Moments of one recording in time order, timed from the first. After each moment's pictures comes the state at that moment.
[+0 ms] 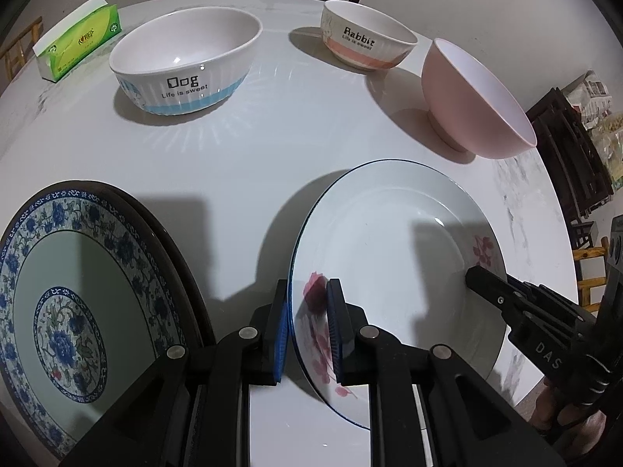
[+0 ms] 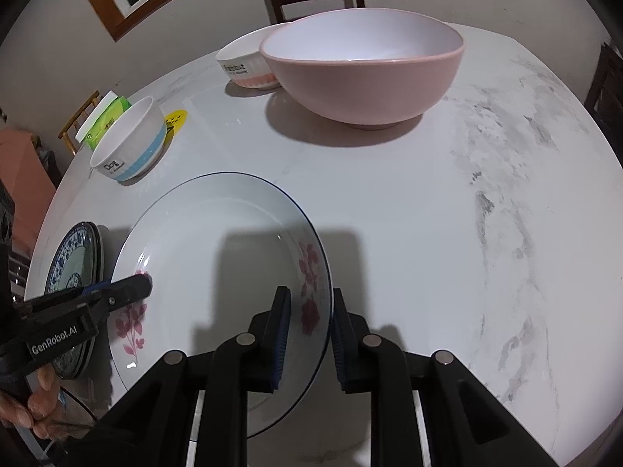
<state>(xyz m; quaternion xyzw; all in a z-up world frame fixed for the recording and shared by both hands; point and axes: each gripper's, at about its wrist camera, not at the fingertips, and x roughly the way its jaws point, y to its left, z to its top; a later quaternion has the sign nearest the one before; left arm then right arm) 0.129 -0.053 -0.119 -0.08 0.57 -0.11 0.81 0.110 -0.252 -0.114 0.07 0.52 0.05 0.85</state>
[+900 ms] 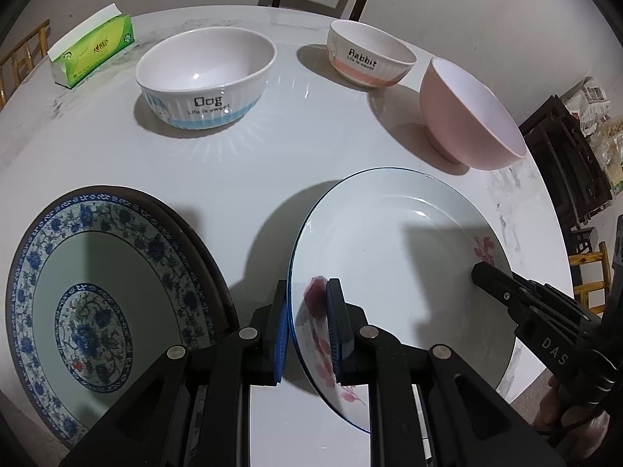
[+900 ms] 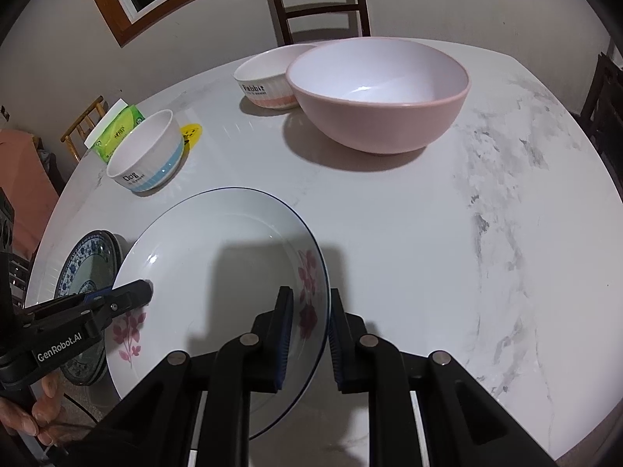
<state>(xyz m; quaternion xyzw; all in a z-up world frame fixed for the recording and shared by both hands) 0.116 -0.038 -0.097 -0.08 0.55 -0.10 0.82 0.103 -0.239 -0.089 0.06 0.49 0.05 0.87</state>
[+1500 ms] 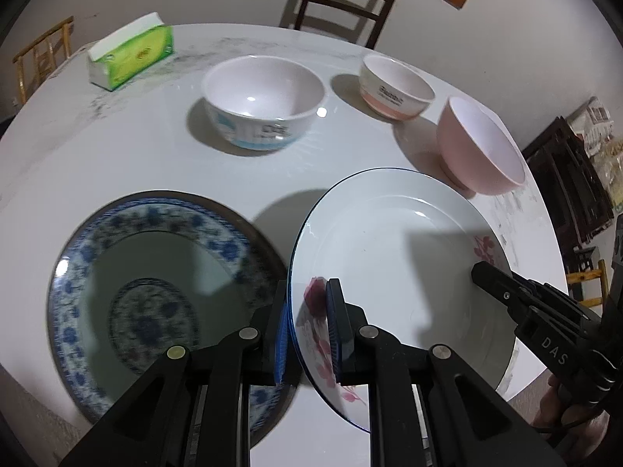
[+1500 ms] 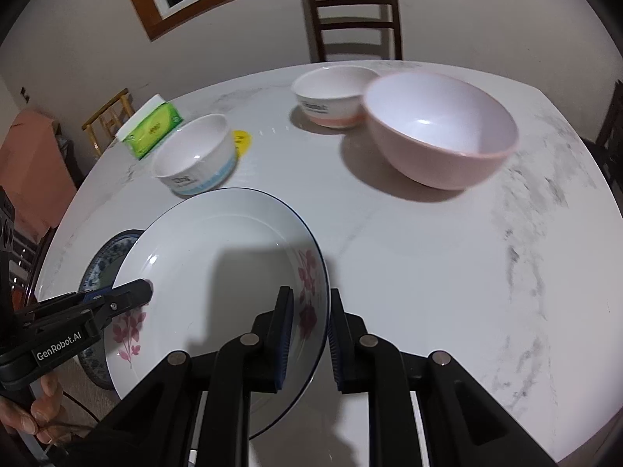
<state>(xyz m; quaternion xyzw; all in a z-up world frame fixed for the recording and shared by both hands) 0.097 0.006 -0.069 -0.10 0.53 -0.07 0.84 0.100 -0.190 -0.064 0.03 0.47 0.09 0.88</state>
